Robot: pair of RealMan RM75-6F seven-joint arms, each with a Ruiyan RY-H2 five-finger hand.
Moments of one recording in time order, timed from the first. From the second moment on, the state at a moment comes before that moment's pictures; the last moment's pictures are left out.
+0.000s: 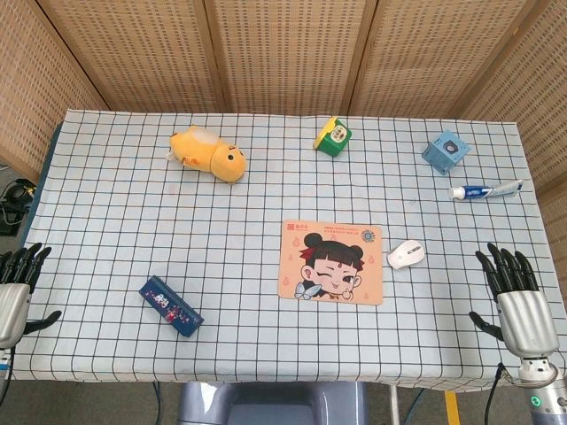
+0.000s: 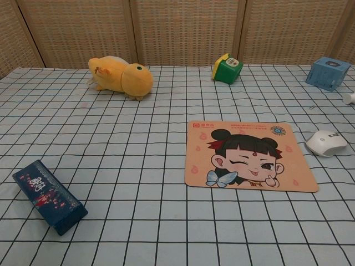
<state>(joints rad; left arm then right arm) -0.09 -1.10 -0.03 -1.66 1.44 1.44 0.17 0.09 -1.18 0.06 -1.52 -1.60 1.57 -0.06</state>
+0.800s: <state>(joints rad) -0.09 -1.10 -0.04 -1.66 1.44 1.45 0.15 0.13 -1.20 0.06 -1.51 -1.63 1.52 -0.05</state>
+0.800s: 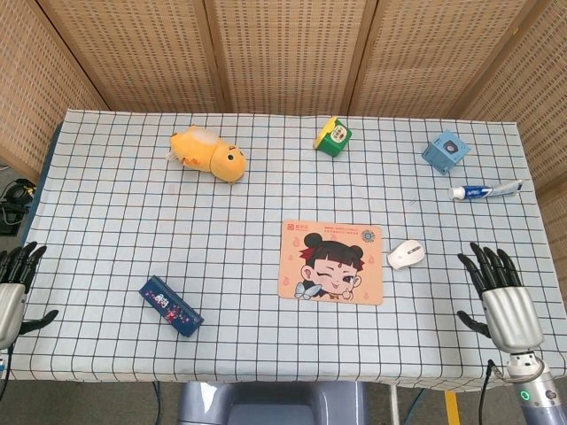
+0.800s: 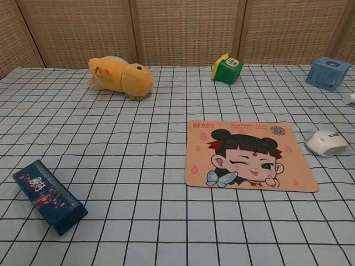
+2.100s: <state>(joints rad) -0.11 -1.11 -0.04 -1.65 1.41 1.40 0.16 0.53 -1.39 0.14 -1.23 -1.35 0.92 -0.17</state>
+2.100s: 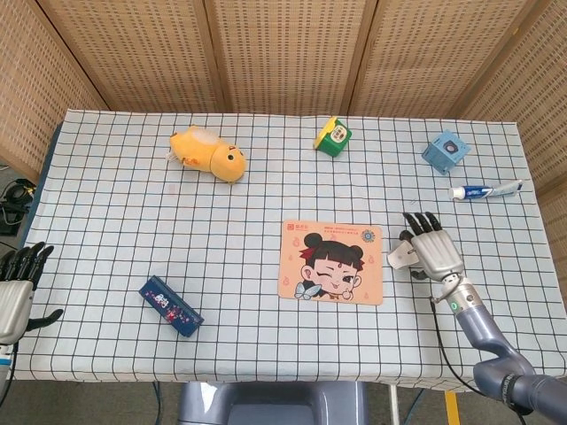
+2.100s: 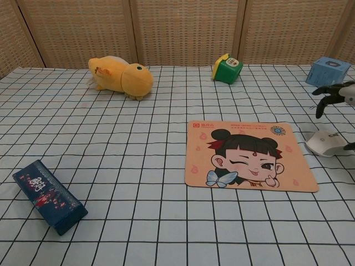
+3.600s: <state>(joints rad) -0.13 -1.13 -0.04 -1.63 1.38 1.37 0.15 0.59 -1.59 0.09 -0.92 -1.46 1.04 -0.01</state>
